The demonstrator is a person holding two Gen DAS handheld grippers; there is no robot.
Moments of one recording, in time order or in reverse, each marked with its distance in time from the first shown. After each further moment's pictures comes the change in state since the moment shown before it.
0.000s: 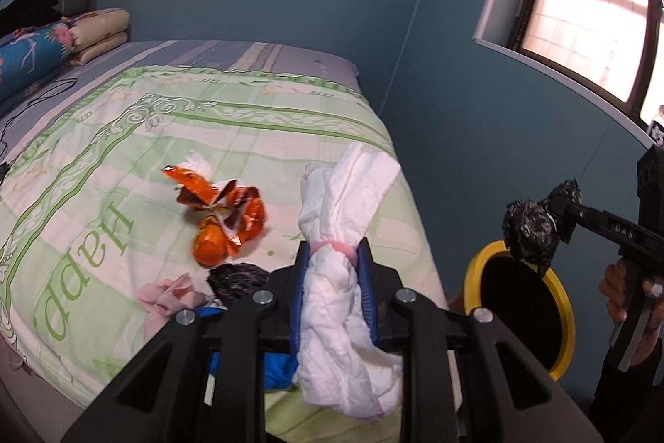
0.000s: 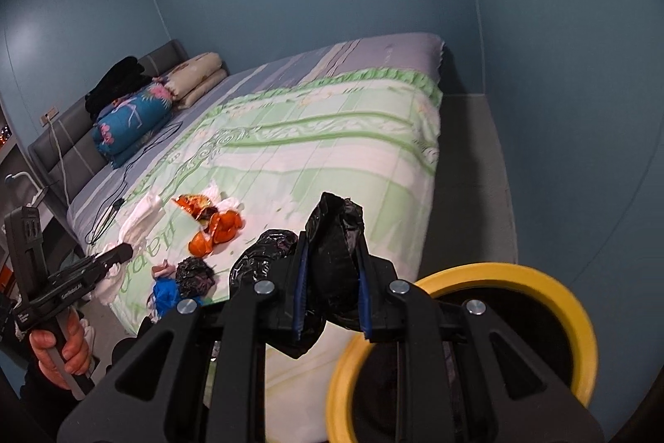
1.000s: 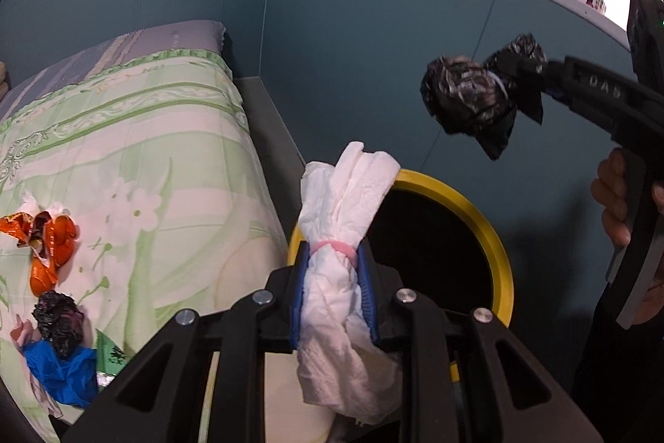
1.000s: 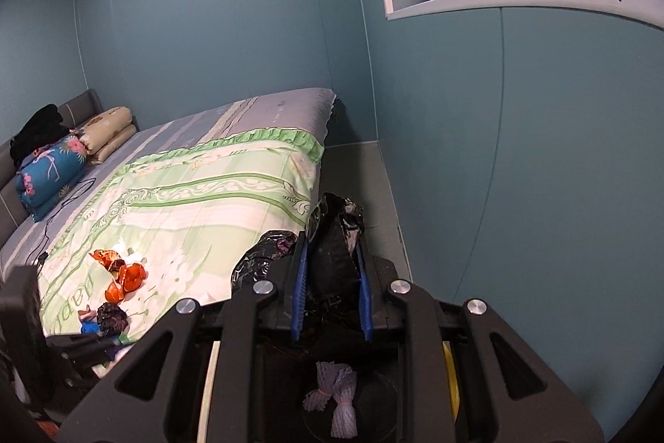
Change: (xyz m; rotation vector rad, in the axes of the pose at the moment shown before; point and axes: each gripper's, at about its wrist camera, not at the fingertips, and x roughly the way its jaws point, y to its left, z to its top) left arm 0.075 -0.190 -0.033 0.296 0.207 -0.261; right arm -0.085 -0.065 -0.002 0.074 -0.191 -0.339
